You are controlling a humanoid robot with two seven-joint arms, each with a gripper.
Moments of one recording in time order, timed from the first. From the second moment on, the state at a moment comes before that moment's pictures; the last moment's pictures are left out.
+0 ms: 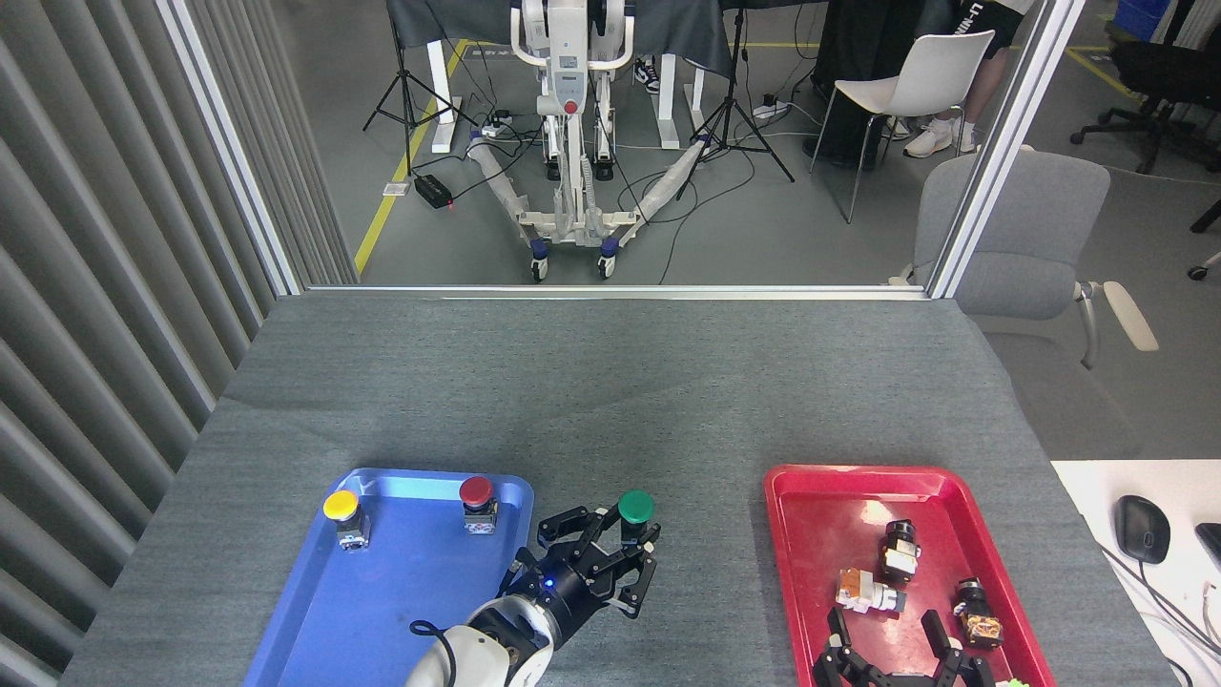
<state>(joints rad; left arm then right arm) -0.45 -0.06 -0.53 -0.86 -1.44 -0.24 0.19 0.33 0.01 -0.03 -1.74 1.40 -0.06 -0.07</state>
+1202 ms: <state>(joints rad) -0.34 -0.09 -0.54 -0.92 -1.47 -0.17 0.26 0.31 0.03 -0.02 -1.72 1.40 -0.06 -0.07</state>
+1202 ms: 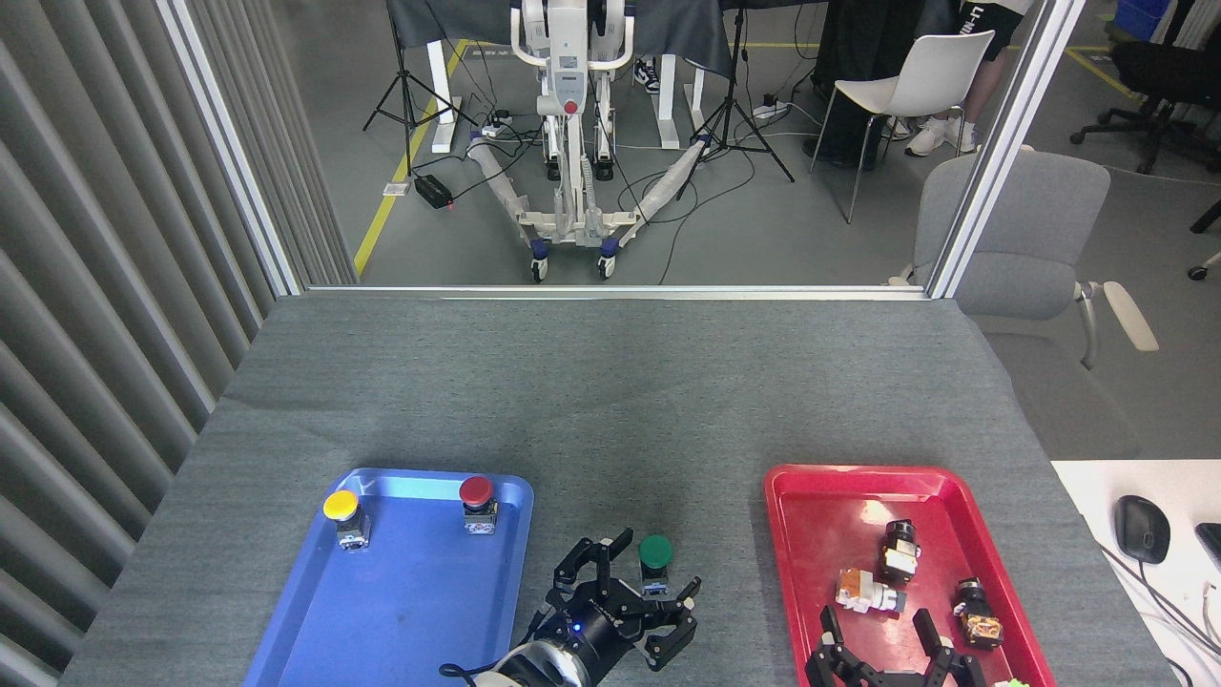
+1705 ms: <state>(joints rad) -0.04 0.12 -0.37 -1.43 -1.43 0.32 0.26 0.24 0.05 0.01 -1.68 1.41 -0.07 -0.07</state>
